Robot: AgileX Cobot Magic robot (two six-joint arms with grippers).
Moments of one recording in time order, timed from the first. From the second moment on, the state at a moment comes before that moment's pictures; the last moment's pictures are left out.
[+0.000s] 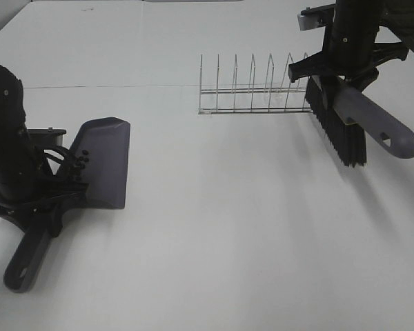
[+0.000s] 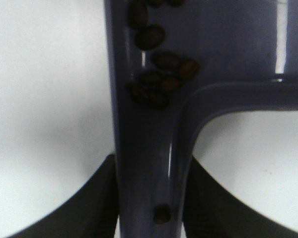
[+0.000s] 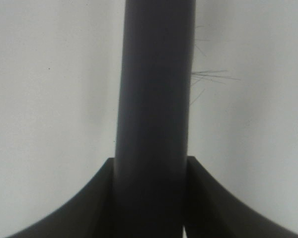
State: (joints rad) left arm -0.29 2.02 -1.08 -0.10 0.80 -0.18; right arm 0.21 2.19 -1.83 -0.25 1.19 0.19
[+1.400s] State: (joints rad) left arm -0.29 2.02 -1.08 -0.10 0.80 -0.18; right arm 0.14 2.28 -1.83 -0.22 0.99 0.15
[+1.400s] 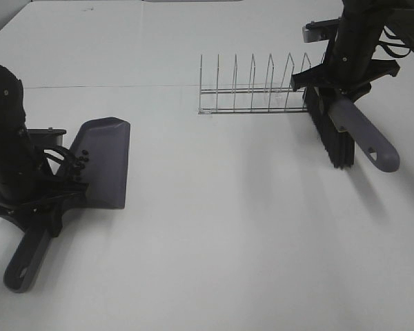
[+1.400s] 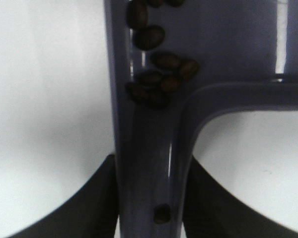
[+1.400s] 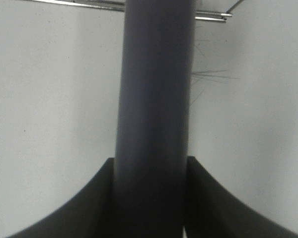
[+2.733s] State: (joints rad) left arm -0.29 2.02 -1.08 -0.10 0.80 -0.18; right arm 0.14 2.39 -2.04 -0.24 0.95 0.25
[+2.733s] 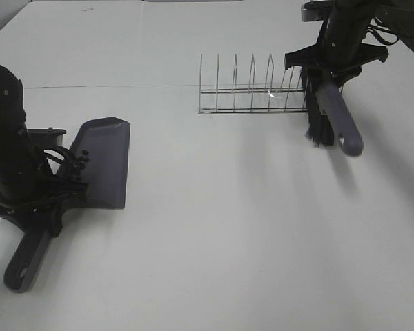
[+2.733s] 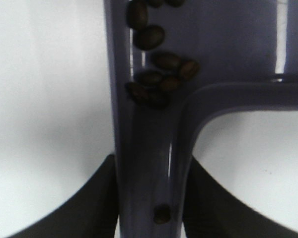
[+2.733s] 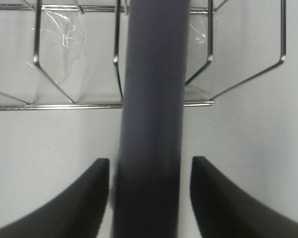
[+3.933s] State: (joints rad) left arm -0.29 1.99 -1.15 -0.20 0.79 -0.17; right arm 0.14 2.19 -2.04 -0.22 1.09 0.25
